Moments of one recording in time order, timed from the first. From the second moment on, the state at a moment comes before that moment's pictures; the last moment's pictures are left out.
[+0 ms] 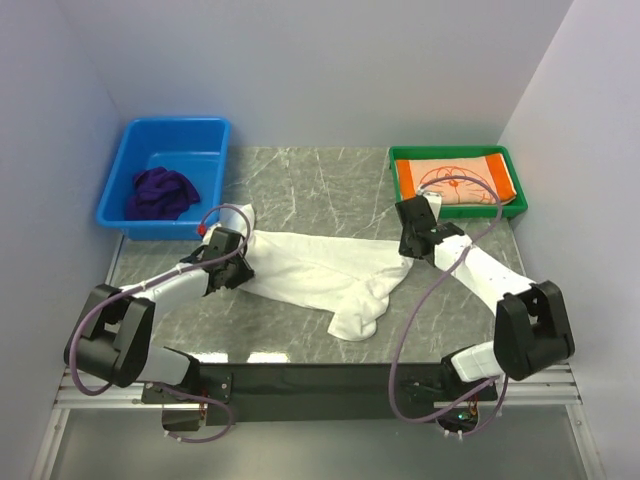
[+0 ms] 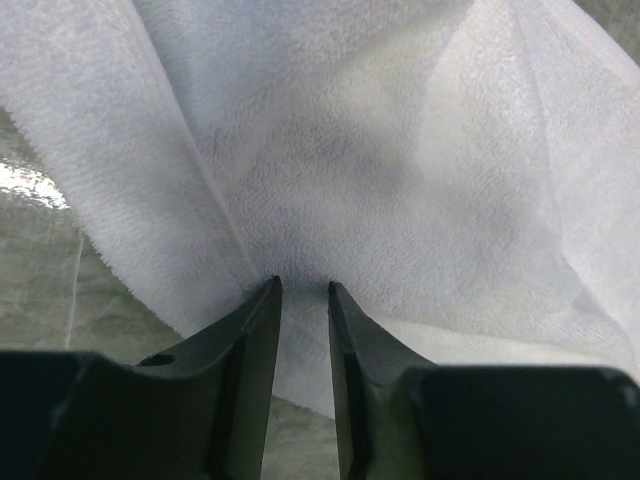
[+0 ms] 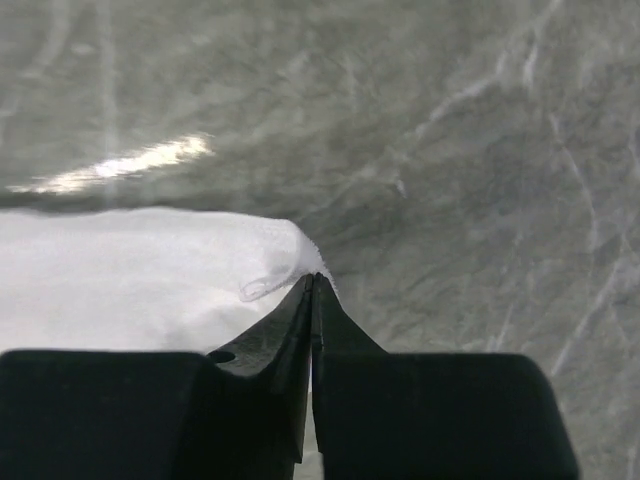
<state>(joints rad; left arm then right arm) -0.35 1.38 0.60 -0.17 -0.12 -0.86 0.36 1.42 0.92 -0.51 0.42 0.48</state>
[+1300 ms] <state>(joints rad) -0.35 1.33 0.61 -0.30 -0.09 -0.83 0.22 1.60 0.84 -0.29 0.04 0.56</state>
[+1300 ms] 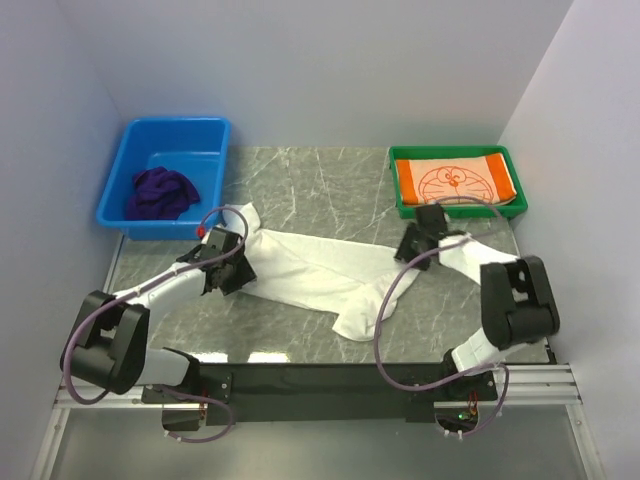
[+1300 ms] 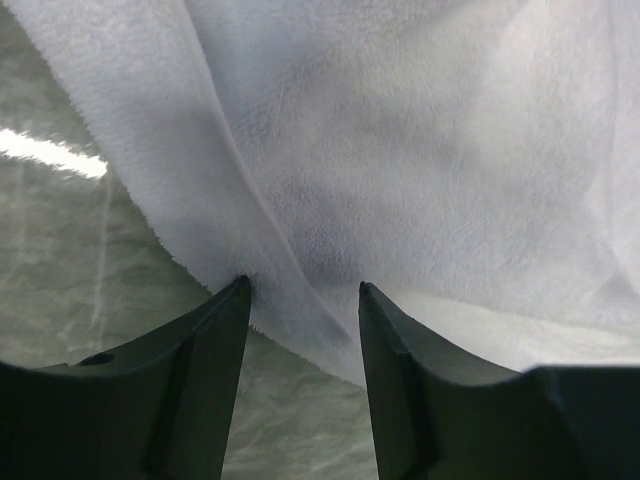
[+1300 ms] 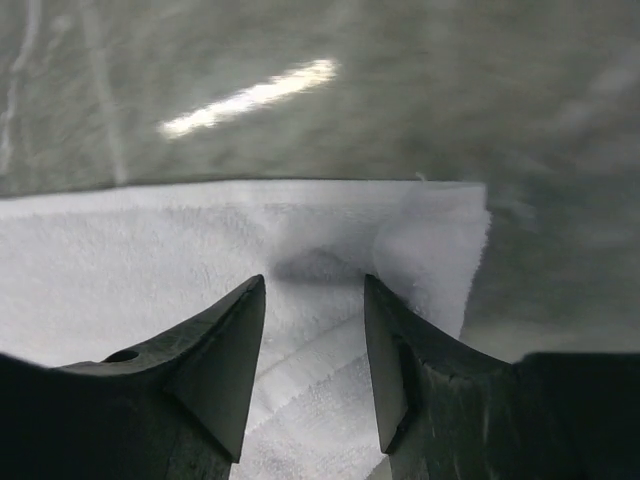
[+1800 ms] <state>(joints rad) -0.36 1.39 0.68 -0.28 -0.06 -0.84 0.13 1.26 0.71 -0.32 0.08 0.55</state>
